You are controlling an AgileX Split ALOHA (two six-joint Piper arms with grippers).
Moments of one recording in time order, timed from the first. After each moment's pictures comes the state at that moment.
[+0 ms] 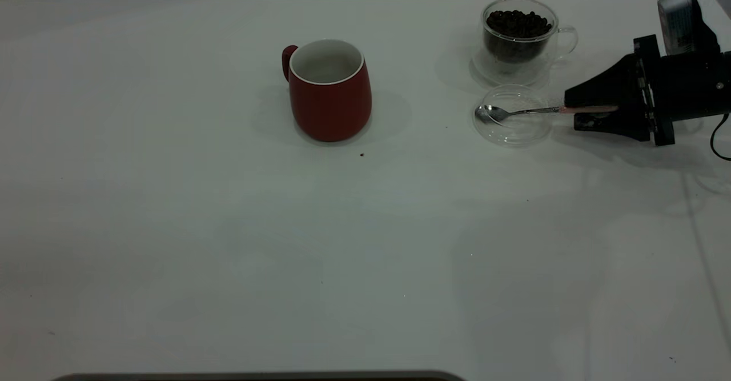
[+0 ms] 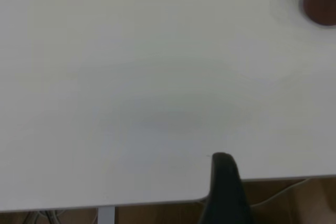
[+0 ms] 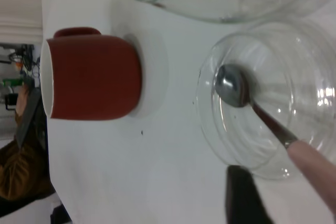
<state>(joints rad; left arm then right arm) -0.04 -0.02 -0.49 -0.01 1.13 0.01 -0.27 2.66 -1.38 1.44 1.06 -1.35</state>
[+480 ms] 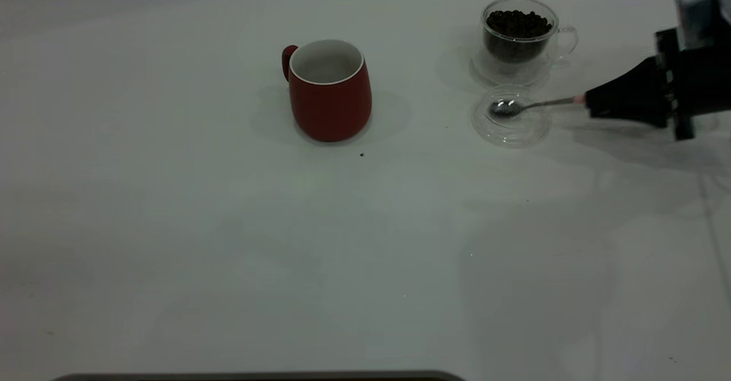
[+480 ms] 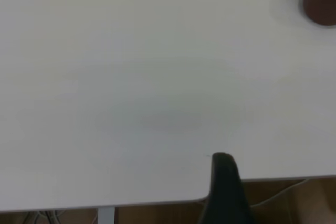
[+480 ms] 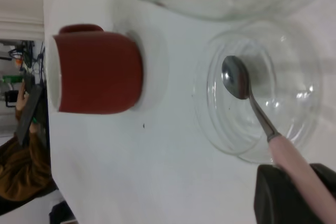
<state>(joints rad) -0.04 -0.02 -0.49 -0.01 1.13 0.01 -0.33 2.61 -1.38 1.38 1.08 -1.32</state>
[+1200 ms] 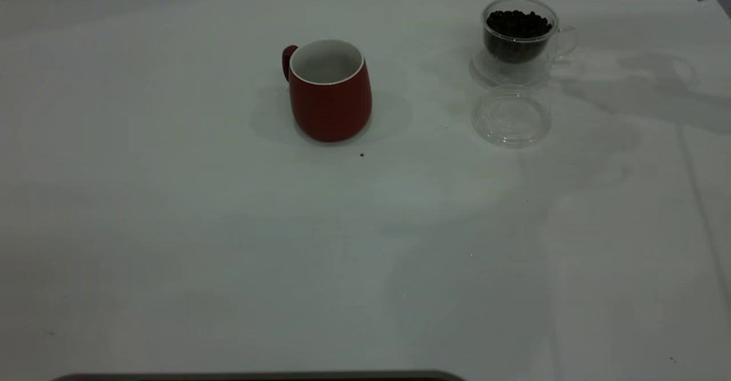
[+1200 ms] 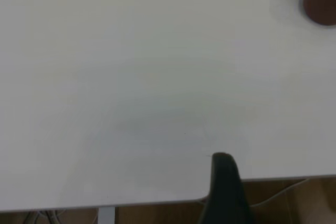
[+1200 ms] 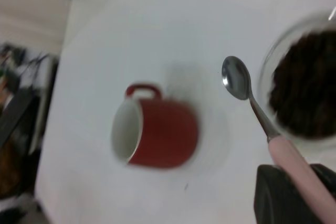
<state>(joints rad) -0.04 -0.02 -0.49 -0.01 1.13 0.01 -0.25 2.41 -1.56 1.31 1.06 -1.11</state>
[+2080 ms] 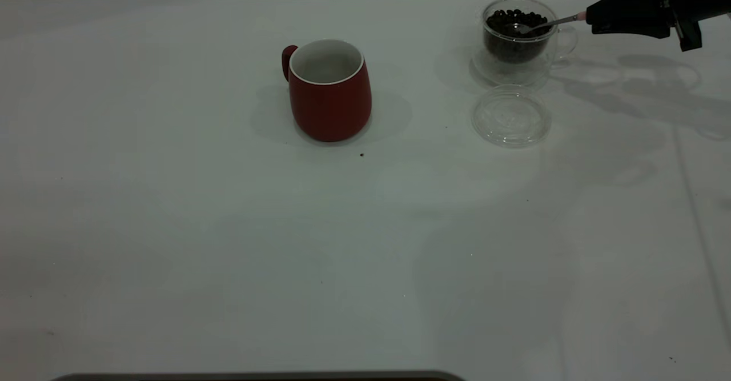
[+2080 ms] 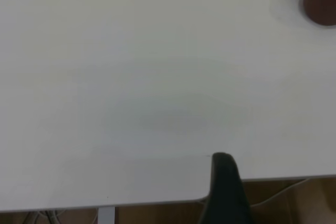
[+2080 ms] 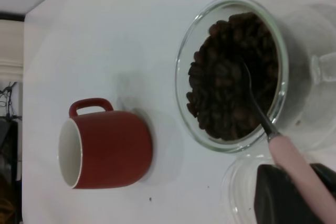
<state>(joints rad) -0.04 -0.02 -0.49 -0.01 1.13 0.01 -0.25 2.53 -1.58 1.33 0.98 -1.07</state>
